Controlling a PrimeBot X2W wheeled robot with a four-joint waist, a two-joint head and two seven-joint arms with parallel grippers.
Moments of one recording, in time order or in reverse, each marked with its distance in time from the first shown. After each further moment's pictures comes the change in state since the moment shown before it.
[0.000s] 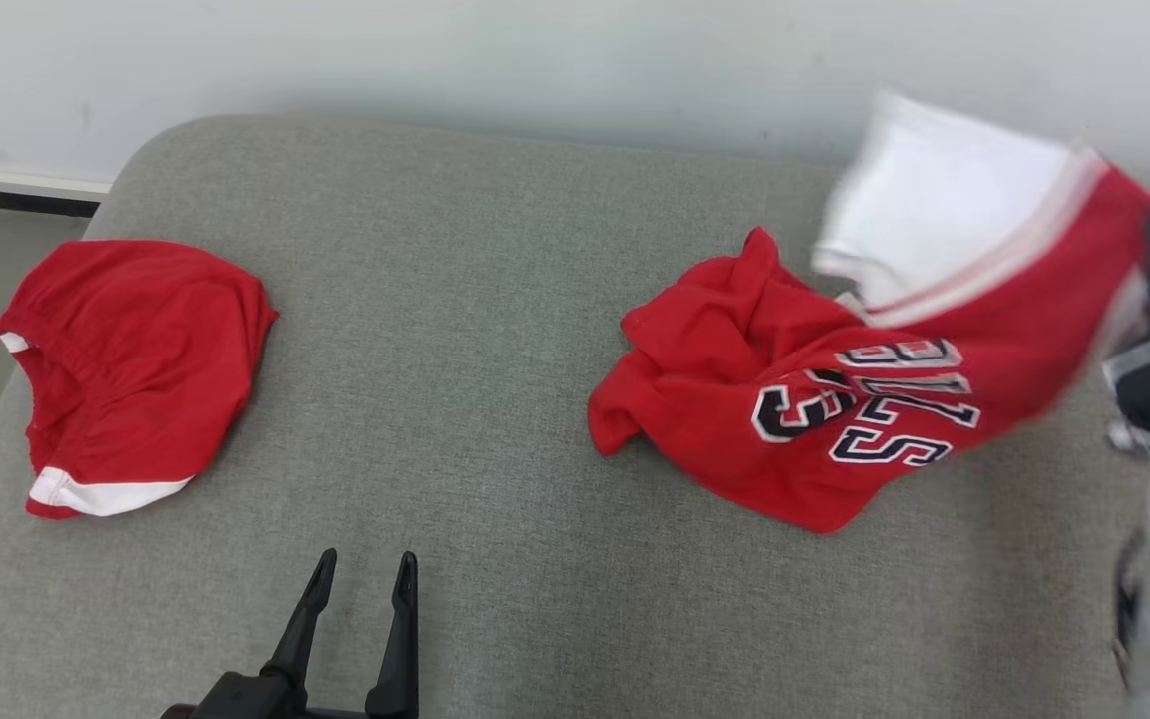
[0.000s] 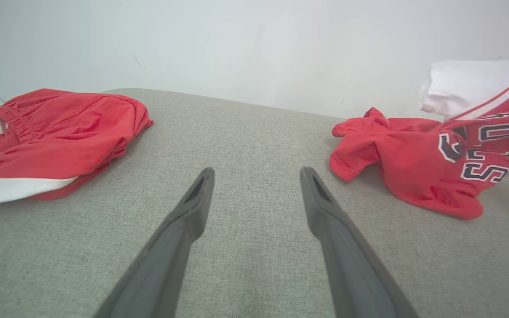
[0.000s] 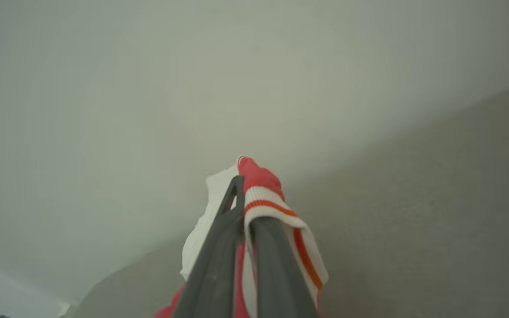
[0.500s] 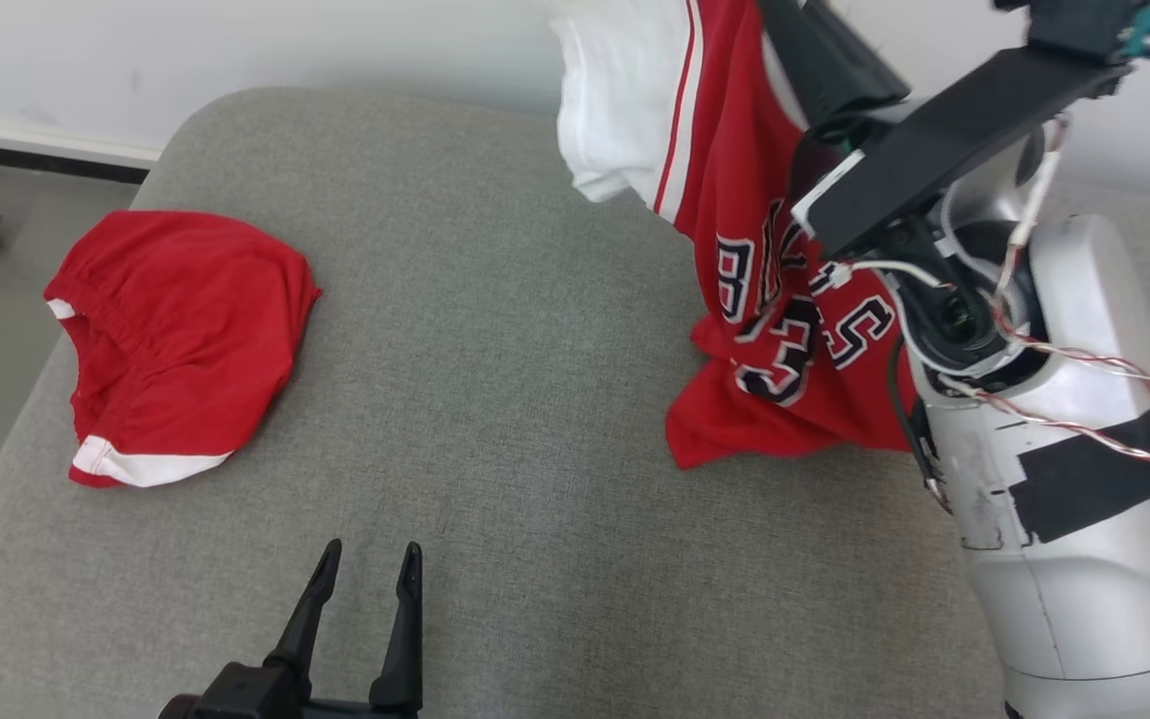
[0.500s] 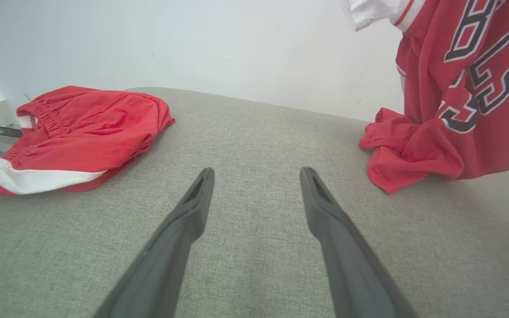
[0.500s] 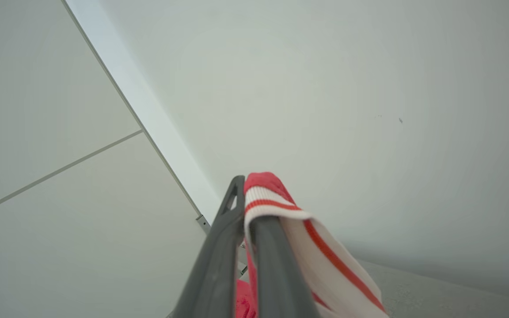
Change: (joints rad) left arm -0.024 0.000 -0.013 0.008 -0.004 0.001 0.000; right arm -0.280 0.000 0.535 0.018 0.181 0.000 0.048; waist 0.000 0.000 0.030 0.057
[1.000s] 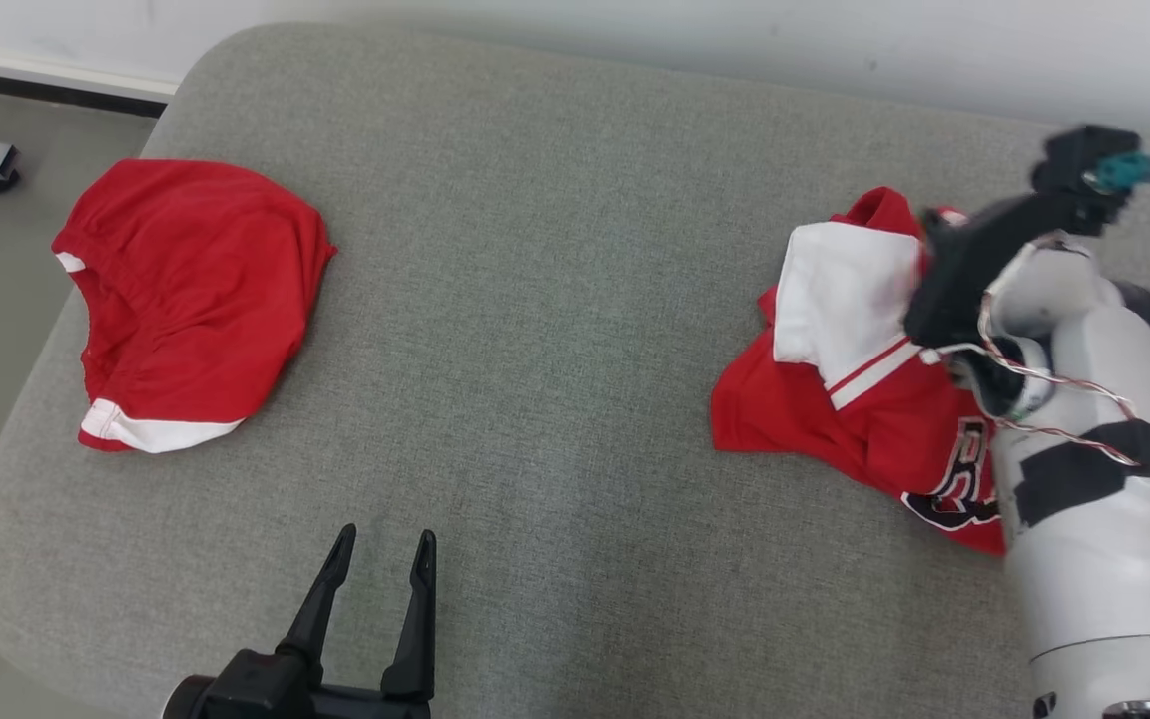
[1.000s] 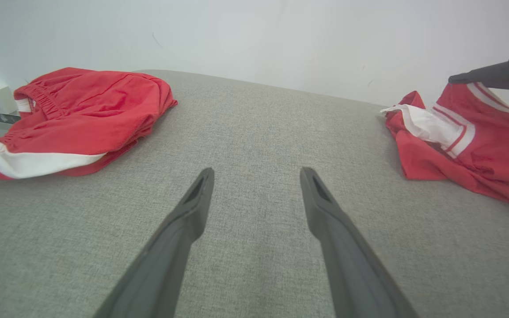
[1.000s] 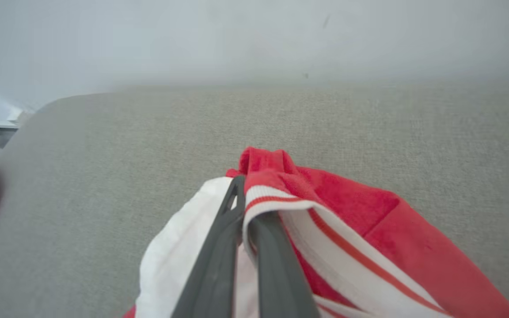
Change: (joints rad) left arm -0.016 0.000 -0.015 -0.006 0.003 -0.008 0.000; right arm 0.013 -0.001 -0.473 0.510 -0.686 0.000 0.093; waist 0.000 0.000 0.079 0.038
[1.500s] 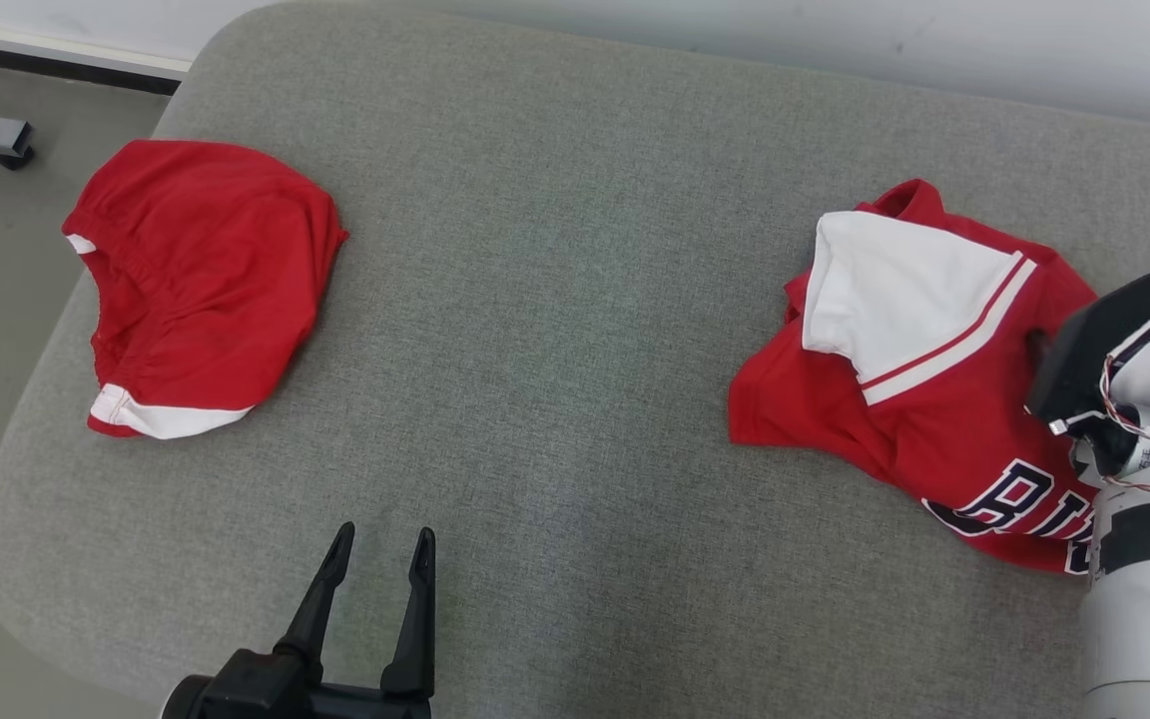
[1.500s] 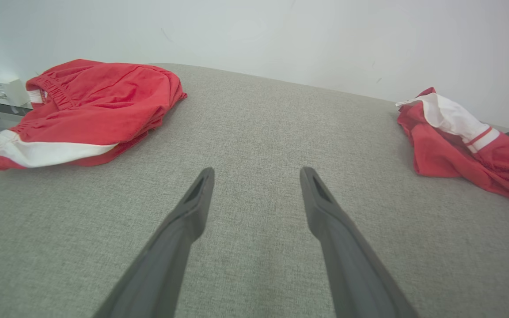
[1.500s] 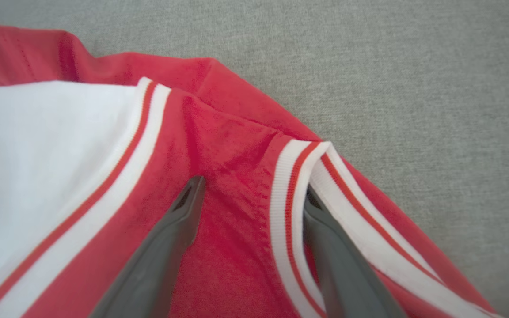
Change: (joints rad) left arm 0.002 0.000 -0.002 -0.007 -0.009 0.007 0.000; right arm 0.091 0.000 -0.278 -0.100 -0.212 0.000 0.228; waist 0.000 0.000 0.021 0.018
